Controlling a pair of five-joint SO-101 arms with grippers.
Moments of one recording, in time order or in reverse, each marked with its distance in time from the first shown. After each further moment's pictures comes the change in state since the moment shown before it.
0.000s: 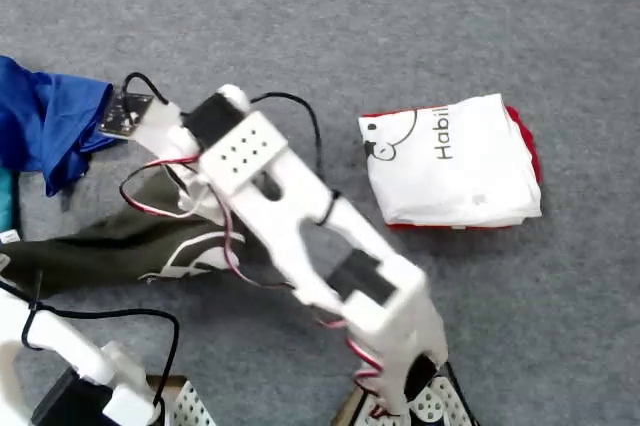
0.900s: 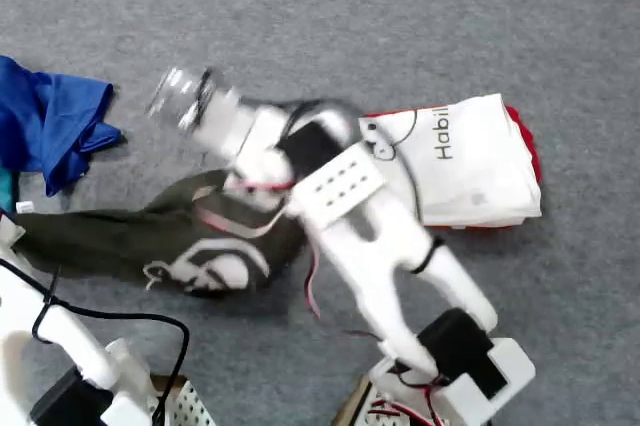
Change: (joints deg) left arm 8.4 0.0 0.0 -6.7 2.0; right arm 10.1 -28.5 29.6 -25.2 6.5
